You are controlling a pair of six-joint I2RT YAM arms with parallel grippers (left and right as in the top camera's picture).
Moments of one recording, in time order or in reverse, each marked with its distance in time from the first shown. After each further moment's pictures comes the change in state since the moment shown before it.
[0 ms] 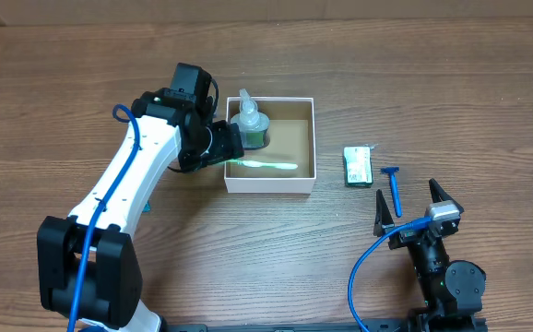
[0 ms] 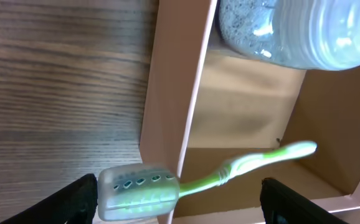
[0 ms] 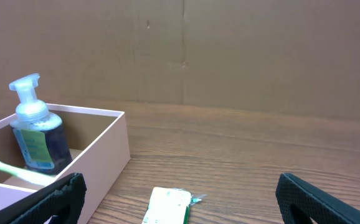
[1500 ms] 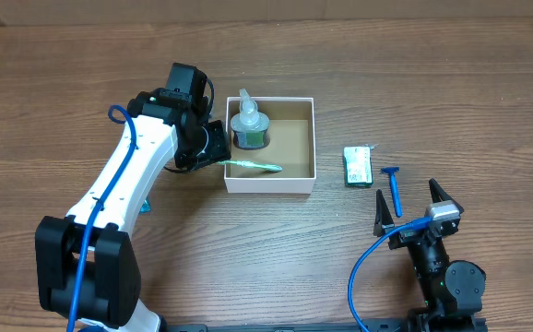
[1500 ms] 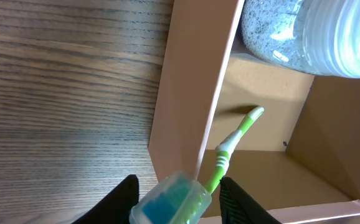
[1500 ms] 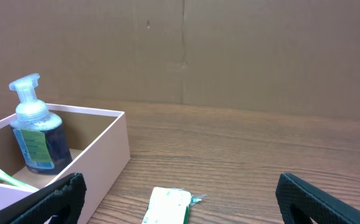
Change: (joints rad) left arm 0.019 0.000 -0.005 -0.006 -0.009 0.001; right arm 0.000 0.000 0.000 -0.001 0.000 0.000
